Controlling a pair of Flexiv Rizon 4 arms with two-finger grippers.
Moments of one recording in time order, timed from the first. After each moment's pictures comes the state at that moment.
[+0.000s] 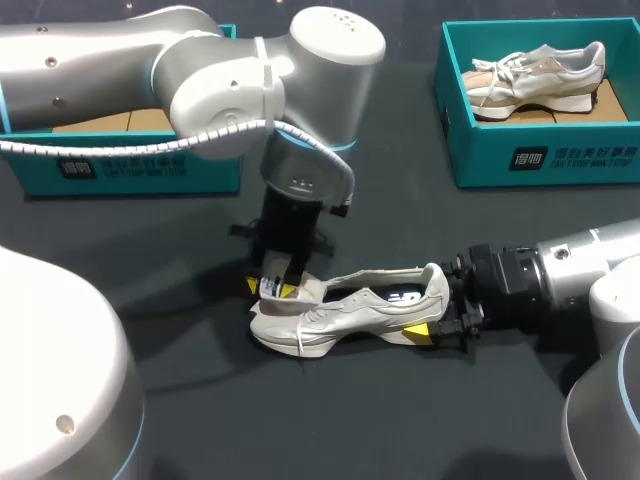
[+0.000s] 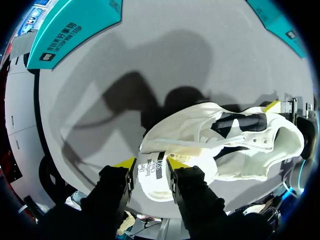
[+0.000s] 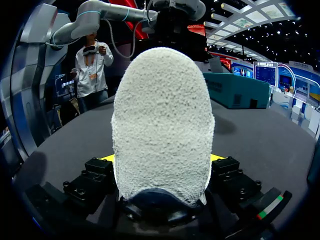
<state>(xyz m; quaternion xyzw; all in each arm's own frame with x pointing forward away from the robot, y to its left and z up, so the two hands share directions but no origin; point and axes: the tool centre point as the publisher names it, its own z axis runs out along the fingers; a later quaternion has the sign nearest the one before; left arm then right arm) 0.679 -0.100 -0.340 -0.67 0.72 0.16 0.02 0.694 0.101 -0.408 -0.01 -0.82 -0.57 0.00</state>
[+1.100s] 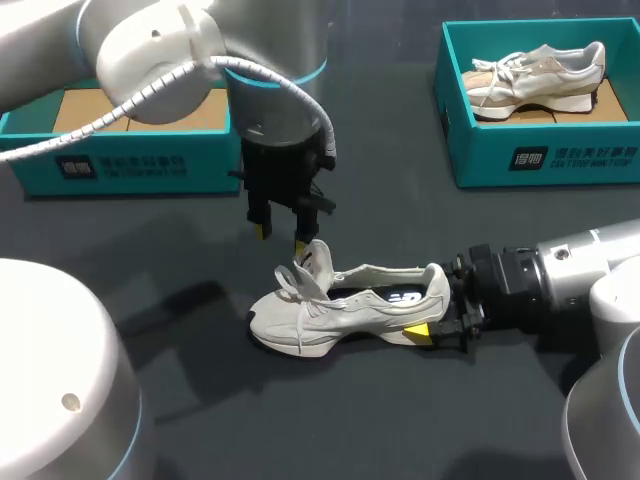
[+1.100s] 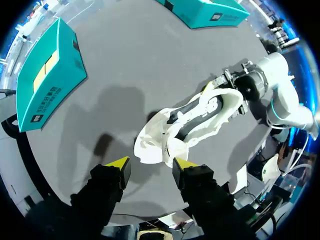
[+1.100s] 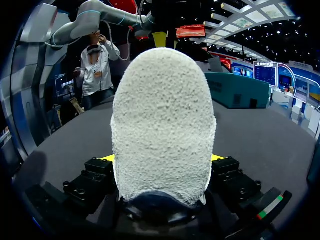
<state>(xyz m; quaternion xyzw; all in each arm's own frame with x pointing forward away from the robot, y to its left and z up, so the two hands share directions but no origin) 0.694 -0.125 -0.243 -0.50 0.86 0.01 -0.02 0.694 0.100 -0.409 -0.01 -0.82 -0.57 0.00</state>
